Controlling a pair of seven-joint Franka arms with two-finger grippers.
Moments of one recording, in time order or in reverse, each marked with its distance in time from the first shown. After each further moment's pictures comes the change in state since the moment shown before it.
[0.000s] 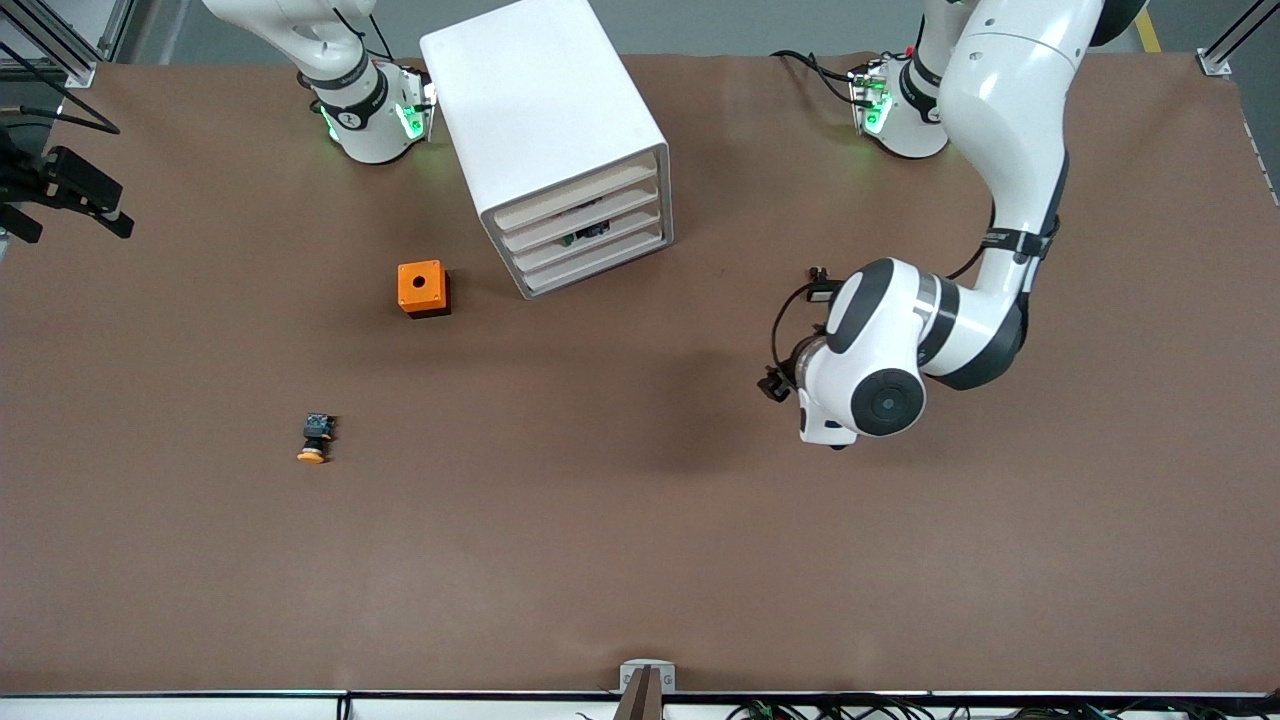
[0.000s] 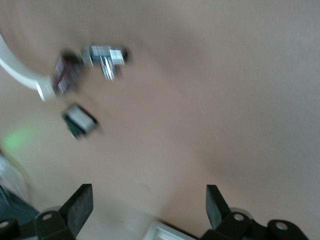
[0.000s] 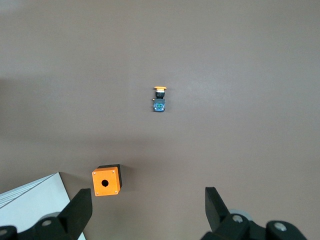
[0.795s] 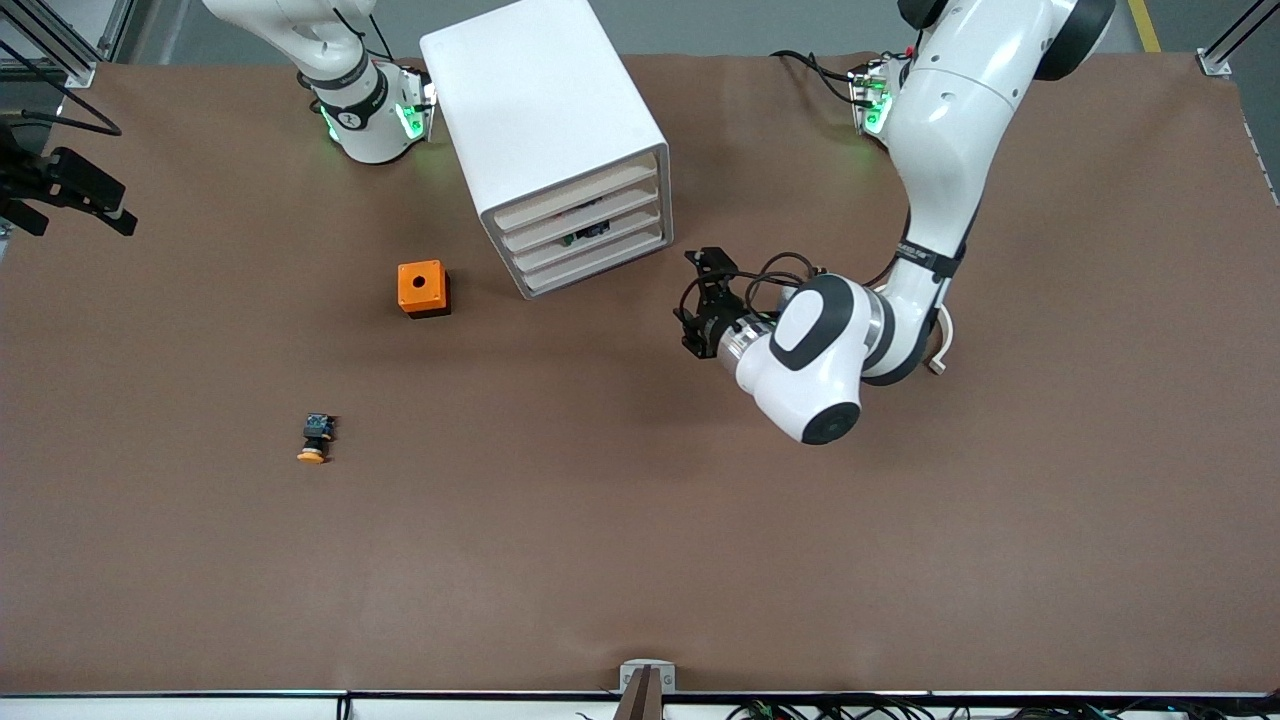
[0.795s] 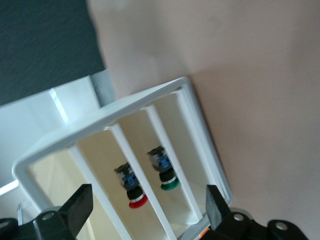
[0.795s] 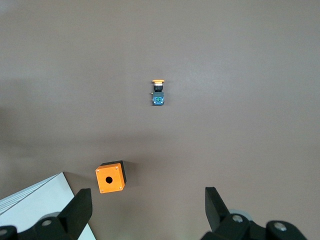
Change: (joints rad) left arm -0.074 0.118 -0.005 0.052 -0.559 -0.180 -0.816; right arm 0.000 0.000 -0.001 0.000 0.001 -0.027 0.063
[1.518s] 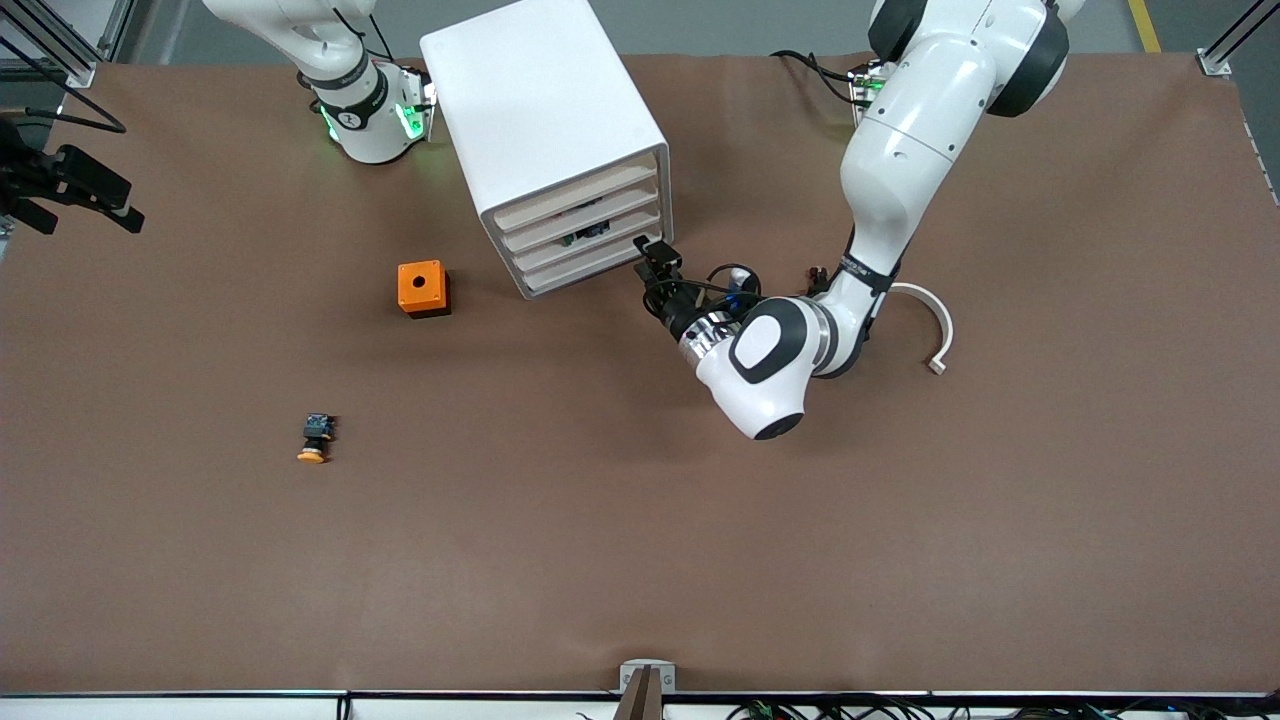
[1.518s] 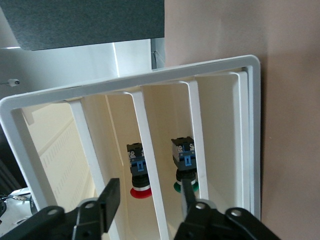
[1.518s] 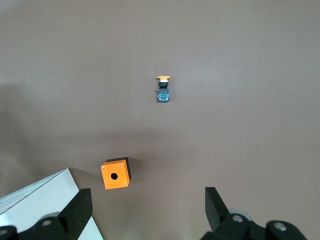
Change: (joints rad) left arm -0.039 0.125 -0.015 -0.002 -0.199 -0.042 -0.192; right arm 0.000 0.000 0.001 0.001 0.021 -0.018 0.000
